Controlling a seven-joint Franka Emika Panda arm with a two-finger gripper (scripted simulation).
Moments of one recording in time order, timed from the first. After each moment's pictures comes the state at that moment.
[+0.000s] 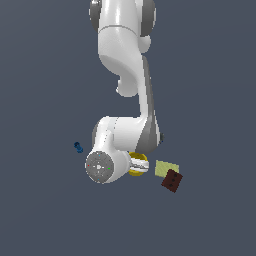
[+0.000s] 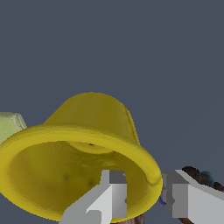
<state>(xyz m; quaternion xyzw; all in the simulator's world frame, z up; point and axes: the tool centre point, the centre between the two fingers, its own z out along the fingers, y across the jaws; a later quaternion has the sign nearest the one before) 0.060 -0.007 0.074 -0.96 0.12 0.25 0.08</state>
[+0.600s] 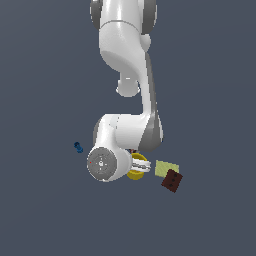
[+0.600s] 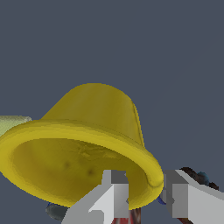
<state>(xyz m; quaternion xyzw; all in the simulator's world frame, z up) 0.068 -0.005 0.084 -0.96 0.12 0.23 0.07</state>
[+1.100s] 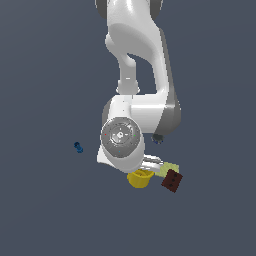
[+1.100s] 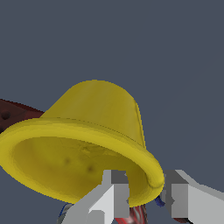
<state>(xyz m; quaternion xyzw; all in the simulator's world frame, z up) 0.106 0.010 0.143 -0.99 0.10 0.12 0.03</state>
